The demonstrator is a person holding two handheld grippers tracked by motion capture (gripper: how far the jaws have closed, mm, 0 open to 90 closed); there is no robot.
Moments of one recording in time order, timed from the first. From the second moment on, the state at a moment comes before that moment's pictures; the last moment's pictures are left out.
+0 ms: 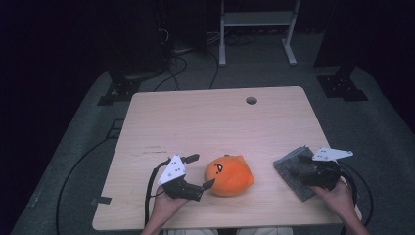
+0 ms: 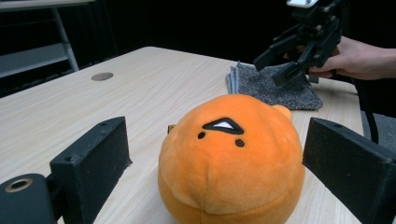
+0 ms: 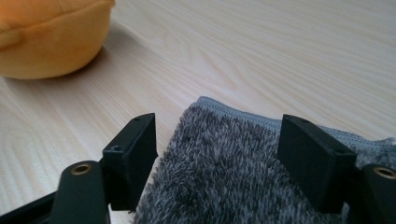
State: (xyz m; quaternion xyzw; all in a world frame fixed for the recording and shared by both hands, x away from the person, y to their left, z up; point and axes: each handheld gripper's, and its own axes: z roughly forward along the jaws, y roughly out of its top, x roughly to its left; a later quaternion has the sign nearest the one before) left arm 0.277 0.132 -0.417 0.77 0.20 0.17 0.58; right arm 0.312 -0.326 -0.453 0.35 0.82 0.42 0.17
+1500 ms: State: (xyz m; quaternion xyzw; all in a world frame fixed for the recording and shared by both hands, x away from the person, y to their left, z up) left arm 0.288 0.110 -0.435 0.82 0.17 0.13 0.53; right arm 0.291 -0.306 -0.424 0.35 0.81 0.47 0.09
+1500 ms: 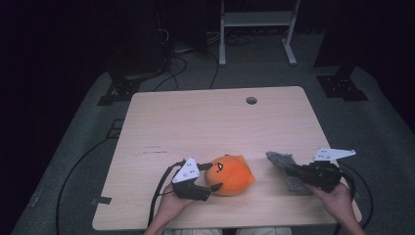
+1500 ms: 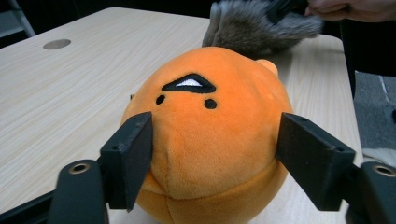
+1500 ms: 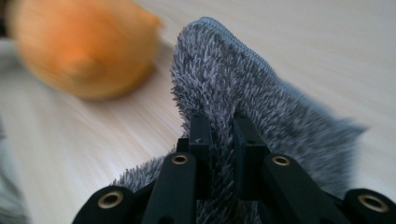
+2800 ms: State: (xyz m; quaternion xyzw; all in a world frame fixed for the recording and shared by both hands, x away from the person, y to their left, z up) left arm 0.301 0.105 -0.445 0.83 0.19 0.10 0.52; right arm 0.288 -0.233 -0.427 0.30 0.82 0.48 0.08
